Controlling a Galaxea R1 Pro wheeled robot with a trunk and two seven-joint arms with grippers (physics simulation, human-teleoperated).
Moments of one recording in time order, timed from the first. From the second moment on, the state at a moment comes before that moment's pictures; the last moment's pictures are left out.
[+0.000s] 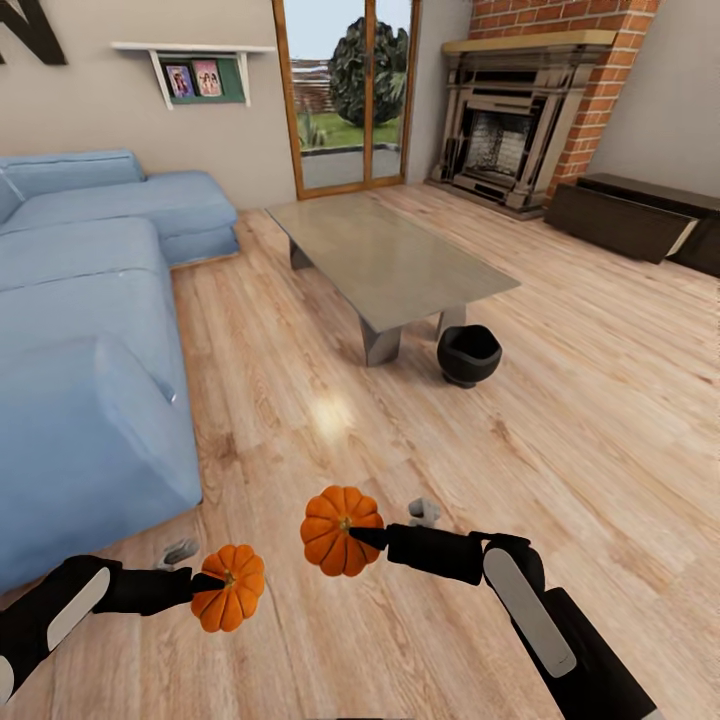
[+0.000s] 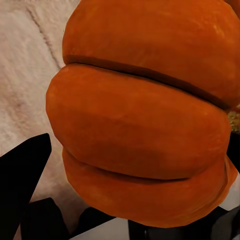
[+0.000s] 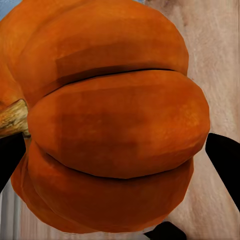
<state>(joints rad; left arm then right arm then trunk) -0.60 0.48 -0.38 -0.64 0.67 0.78 -0.63 -0.41 -0.10 0.33 -1.42 -0.90 0.85 0.19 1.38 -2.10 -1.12</state>
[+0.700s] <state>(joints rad) -0.60 0.48 -0.38 -0.64 0.67 0.78 -0.63 -0.41 -0.10 0.33 -1.41 -0.90 0.84 0.19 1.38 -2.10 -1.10</state>
